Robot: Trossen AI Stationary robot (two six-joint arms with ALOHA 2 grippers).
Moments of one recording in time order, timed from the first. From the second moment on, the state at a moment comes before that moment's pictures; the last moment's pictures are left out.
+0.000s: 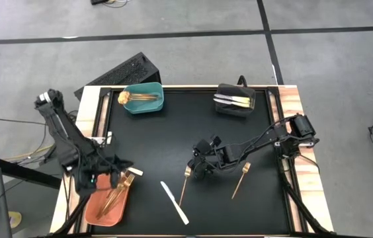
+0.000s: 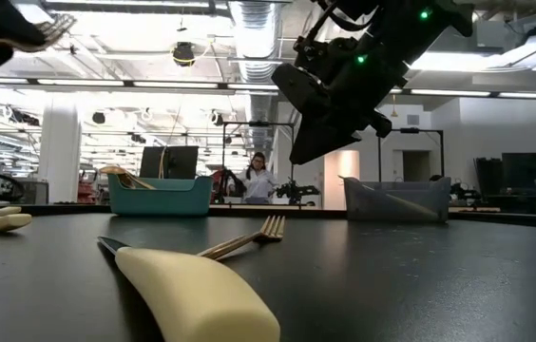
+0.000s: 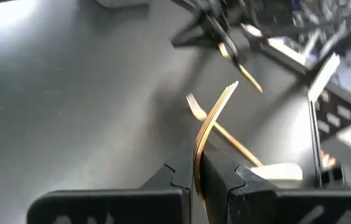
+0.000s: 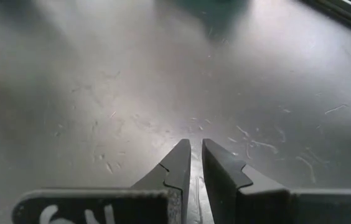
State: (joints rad) left arm -1.03 0.91 0.65 -0.81 -1.03 -1.45; right arm 0.25 1.82 1.13 -0.25 0.71 0.73
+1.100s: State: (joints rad) left arm -1.19 1.10 0.65 -0.91 -0.99 -1.65; right arm 0.25 1.82 1.13 -0.17 0.65 0.73
